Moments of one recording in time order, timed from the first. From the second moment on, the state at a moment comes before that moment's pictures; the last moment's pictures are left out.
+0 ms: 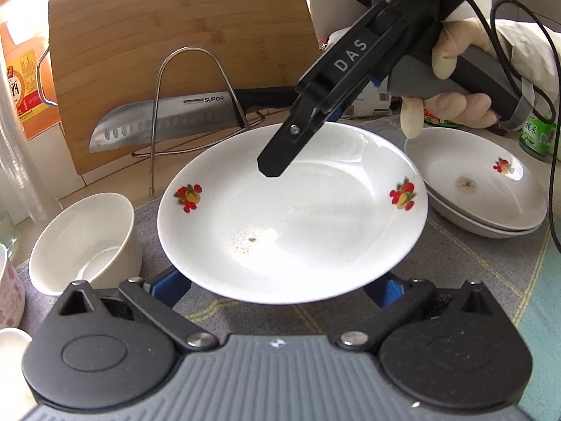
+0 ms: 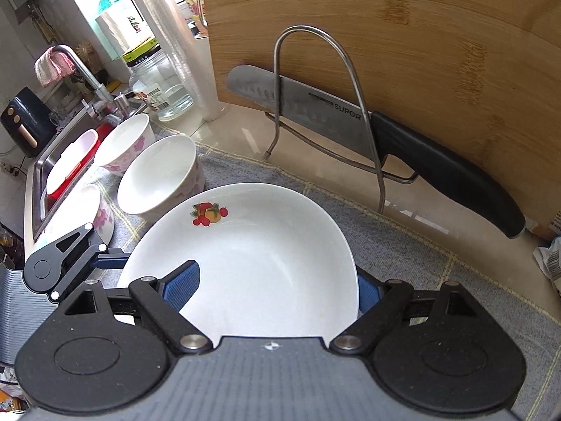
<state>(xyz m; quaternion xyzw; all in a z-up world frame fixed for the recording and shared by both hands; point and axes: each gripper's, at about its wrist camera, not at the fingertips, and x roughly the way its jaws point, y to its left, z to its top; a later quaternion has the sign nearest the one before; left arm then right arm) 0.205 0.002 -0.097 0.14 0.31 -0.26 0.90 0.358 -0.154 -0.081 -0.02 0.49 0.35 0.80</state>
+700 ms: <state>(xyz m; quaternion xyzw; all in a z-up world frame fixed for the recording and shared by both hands) 0.153 0.006 -0.069 0.18 0.31 -0.29 0.89 0.282 -0.160 -0.051 0.00 0.48 0.34 0.81</state>
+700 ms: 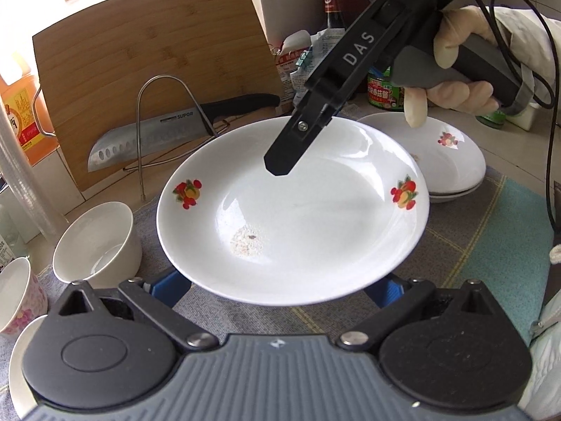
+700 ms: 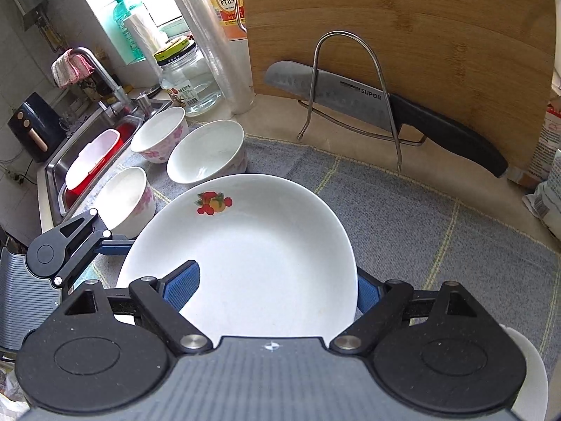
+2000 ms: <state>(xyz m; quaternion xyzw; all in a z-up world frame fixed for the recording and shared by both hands) 0.151 -0.110 -0.071 0.25 0.29 -0.50 0.78 0.184 -0.306 -0.052 0.11 0.47 0.11 0.87</state>
